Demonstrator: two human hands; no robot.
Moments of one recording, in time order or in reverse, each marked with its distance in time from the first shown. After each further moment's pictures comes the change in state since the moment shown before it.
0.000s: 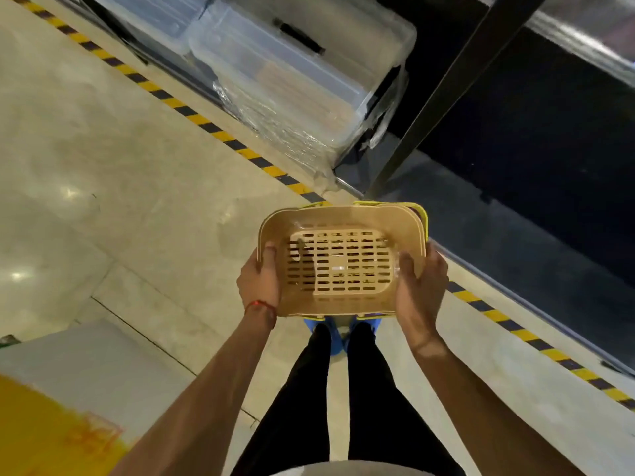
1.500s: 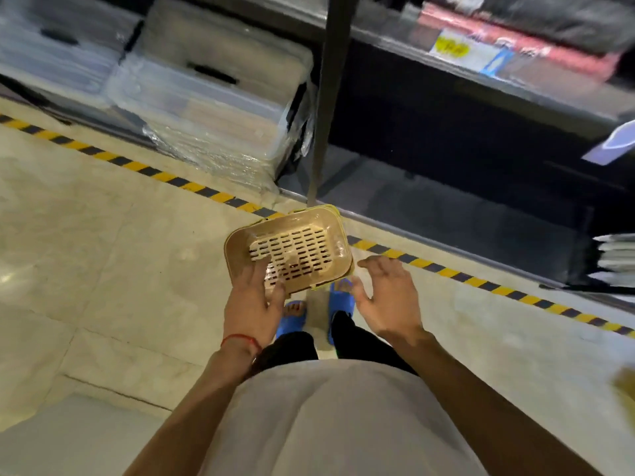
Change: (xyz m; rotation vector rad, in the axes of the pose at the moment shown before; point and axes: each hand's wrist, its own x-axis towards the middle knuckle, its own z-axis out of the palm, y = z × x) left_hand -0.083 -0.004 -0.034 0.698 -0.400 0.808; right_hand -0.084 0.026 -0.086 -0.585 -0.117 -0.337
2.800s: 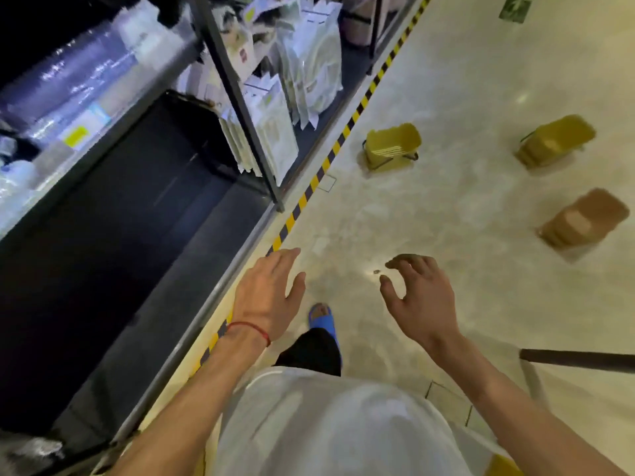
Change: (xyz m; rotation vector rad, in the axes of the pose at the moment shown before) left_hand -0.330 0.481 0.383 0.580 -0.534 1.486; right_hand -0.547 0.407 -0.088 0.244 0.804 1.188
